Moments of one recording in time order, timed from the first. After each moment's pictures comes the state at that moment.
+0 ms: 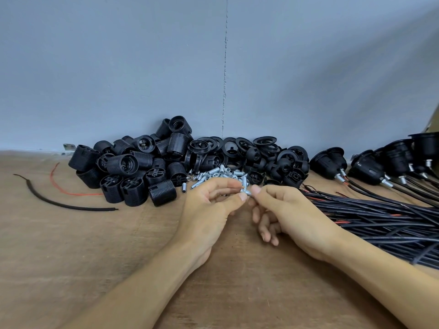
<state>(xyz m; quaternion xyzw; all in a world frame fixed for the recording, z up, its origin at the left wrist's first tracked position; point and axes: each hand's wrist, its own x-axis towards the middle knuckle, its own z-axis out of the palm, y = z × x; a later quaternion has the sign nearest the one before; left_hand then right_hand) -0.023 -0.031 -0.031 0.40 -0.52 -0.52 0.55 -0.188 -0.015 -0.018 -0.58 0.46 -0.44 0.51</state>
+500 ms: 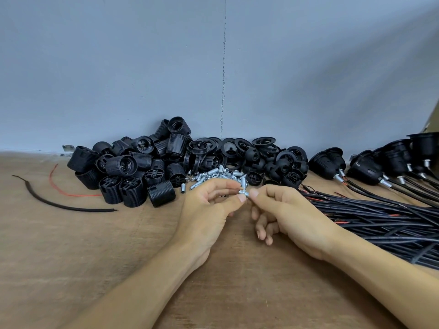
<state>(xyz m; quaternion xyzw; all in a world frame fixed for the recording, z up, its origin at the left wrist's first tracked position) -0.023 -0.031 -0.032 0.40 -0.52 -0.52 0.55 -0.189 -0.014 -0.015 -0.56 0.46 -0.44 0.53</state>
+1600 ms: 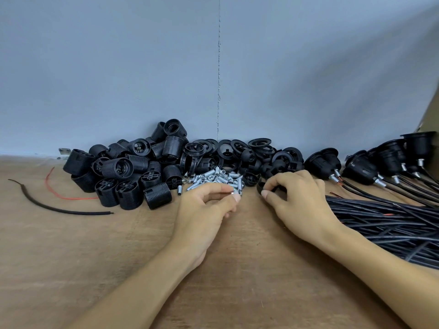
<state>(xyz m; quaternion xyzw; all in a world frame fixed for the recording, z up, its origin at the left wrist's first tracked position) -0.024 -0.030 -0.030 0.42 -0.52 -0.50 0.55 -0.215 -0.026 -0.018 -0.70 0.64 -0.32 0.00</state>
